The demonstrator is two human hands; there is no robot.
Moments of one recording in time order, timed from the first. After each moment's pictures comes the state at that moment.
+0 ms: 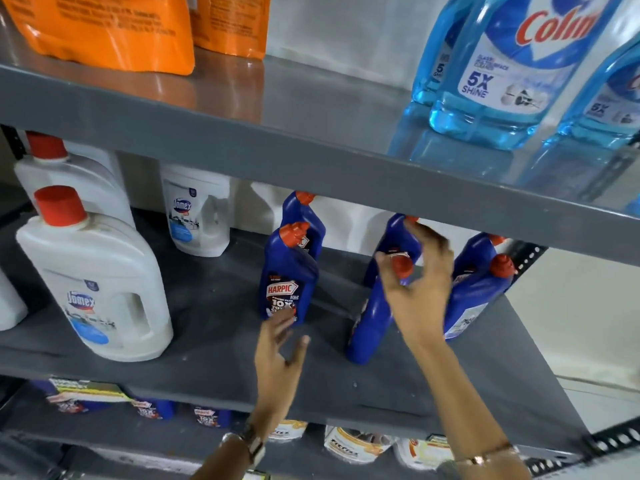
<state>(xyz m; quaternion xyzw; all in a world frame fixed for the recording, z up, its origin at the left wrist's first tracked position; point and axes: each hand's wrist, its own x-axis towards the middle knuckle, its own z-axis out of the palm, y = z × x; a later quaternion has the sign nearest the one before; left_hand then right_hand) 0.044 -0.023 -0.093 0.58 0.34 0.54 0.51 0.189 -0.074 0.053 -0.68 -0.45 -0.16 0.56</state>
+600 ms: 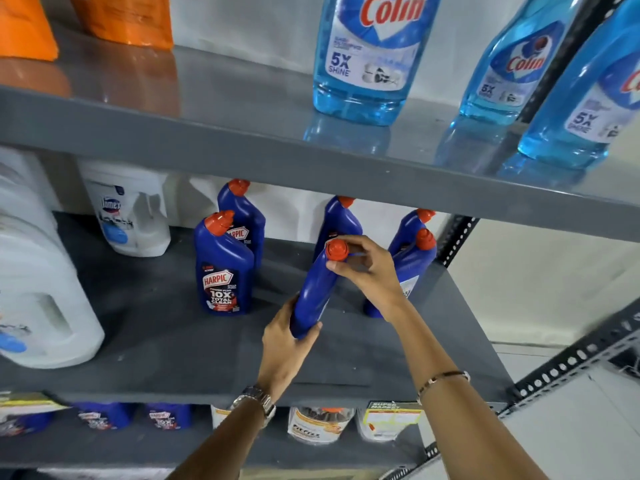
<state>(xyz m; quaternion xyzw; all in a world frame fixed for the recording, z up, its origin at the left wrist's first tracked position) 0.122 -0.060 -0.083 0.72 0.32 0.43 0.45 0.248 -0.119 0.056 -0.70 -0.45 0.16 0.54</state>
